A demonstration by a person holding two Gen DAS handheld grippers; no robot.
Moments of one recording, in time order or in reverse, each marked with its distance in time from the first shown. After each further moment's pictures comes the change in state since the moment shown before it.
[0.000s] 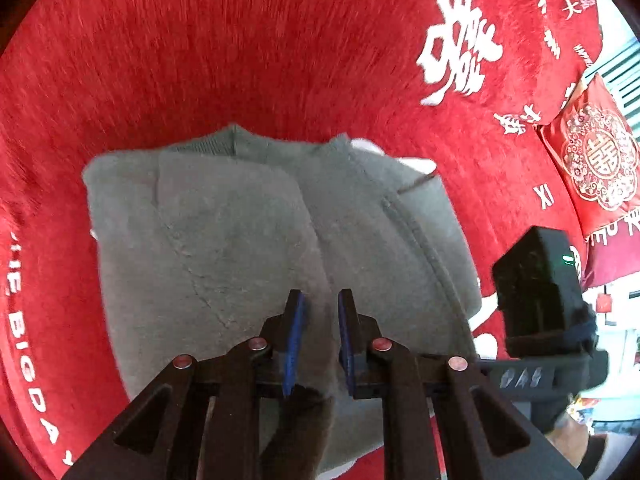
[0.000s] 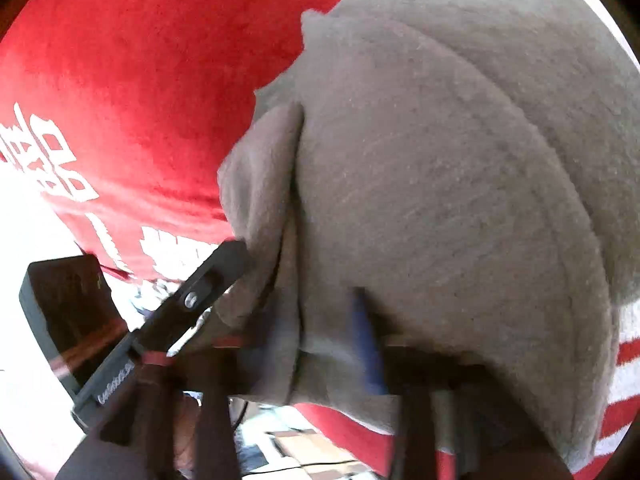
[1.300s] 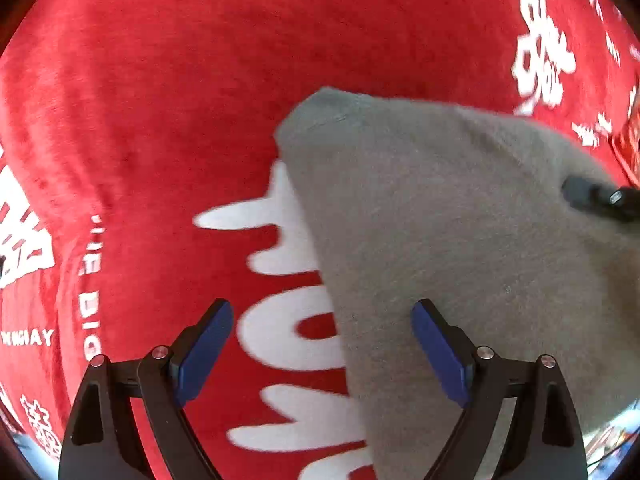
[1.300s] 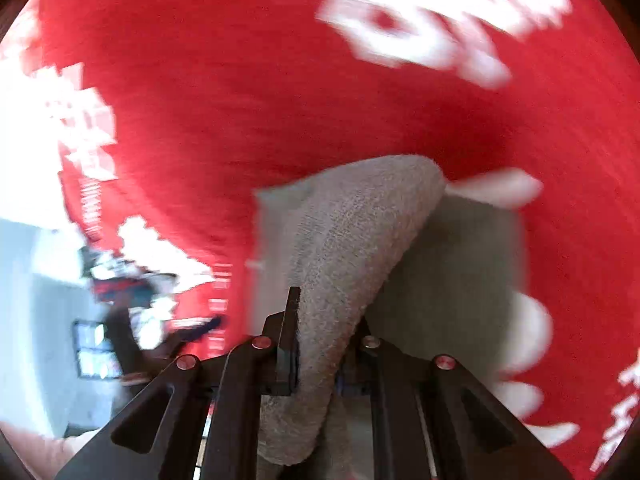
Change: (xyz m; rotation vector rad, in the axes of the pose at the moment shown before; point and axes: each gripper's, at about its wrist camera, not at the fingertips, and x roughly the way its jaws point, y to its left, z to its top) left arm 0.007 0.051 -0.012 -0.051 -0.026 0.301; right arm -0.045 0.081 0.073 -0.354 -0.095 -0.289
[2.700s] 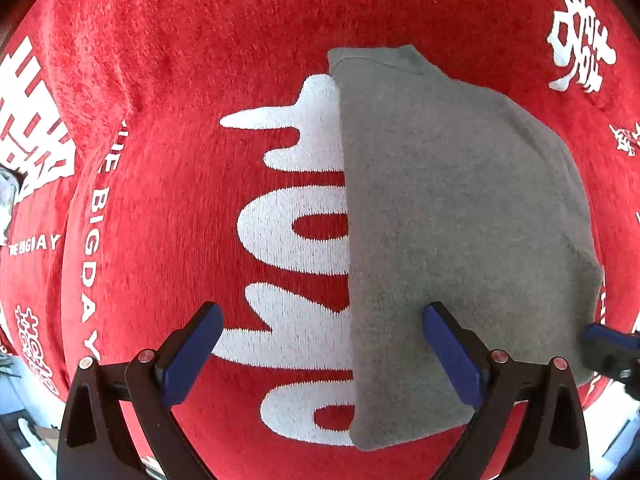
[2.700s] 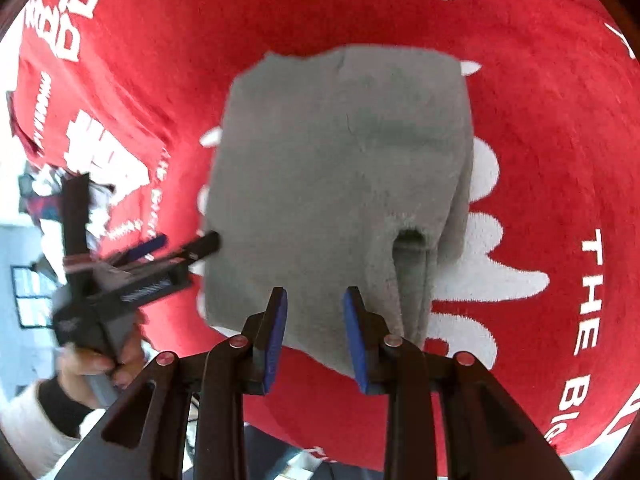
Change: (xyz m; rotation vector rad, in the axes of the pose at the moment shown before) left arm -0.003 -0.008 -0.047 -0.179 0.129 0.096; right arm -0.007 0.021 -0.091 -0.157 0.222 -0.259
